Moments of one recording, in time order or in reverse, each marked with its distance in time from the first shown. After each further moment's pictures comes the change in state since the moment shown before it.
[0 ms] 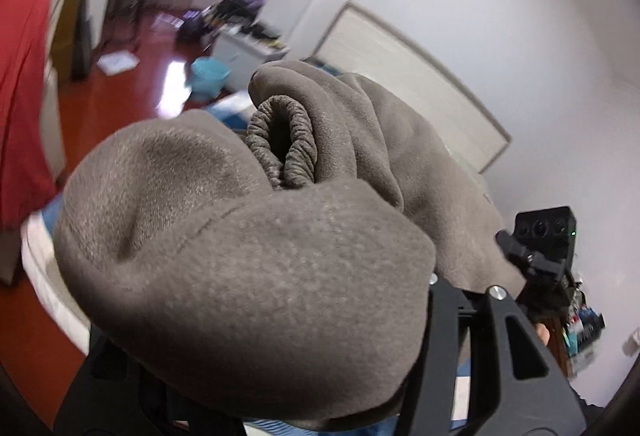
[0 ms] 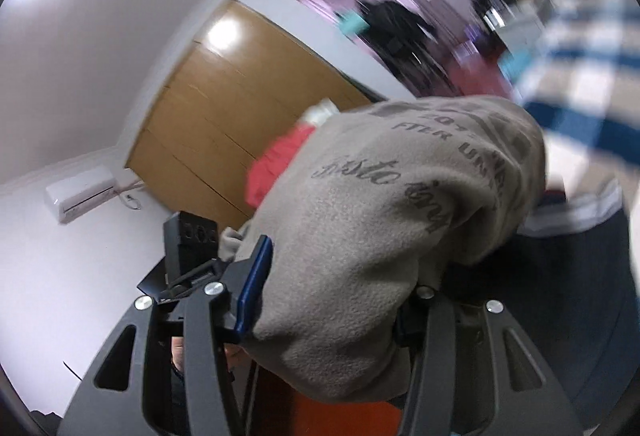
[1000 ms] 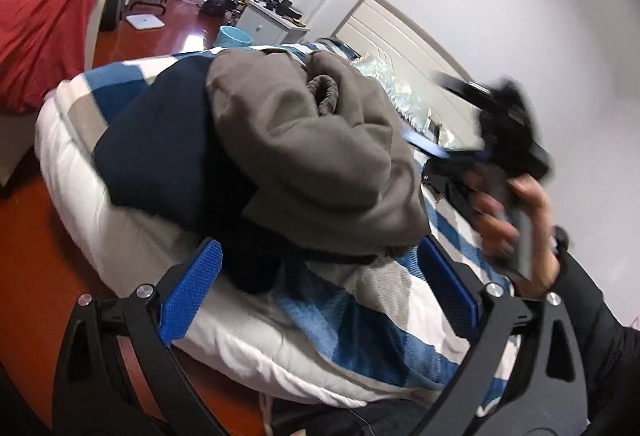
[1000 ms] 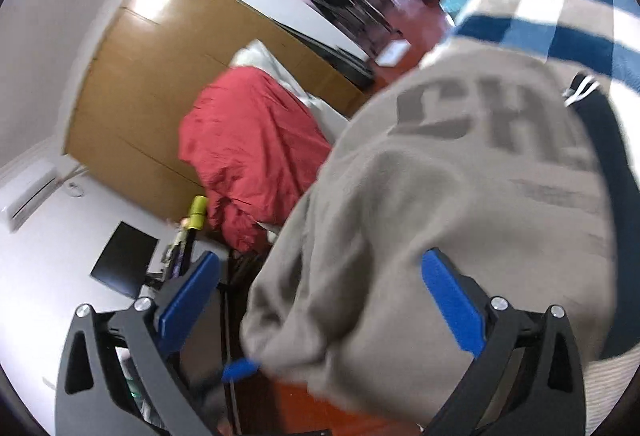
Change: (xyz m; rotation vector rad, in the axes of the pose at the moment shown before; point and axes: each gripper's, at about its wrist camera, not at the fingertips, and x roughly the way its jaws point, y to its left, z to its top) left arm -0.081 0.043 -0.228 -0.083 -0.035 -0.026; right arm 0.066 -0.001 -0.063 0.086 0.164 -0.243
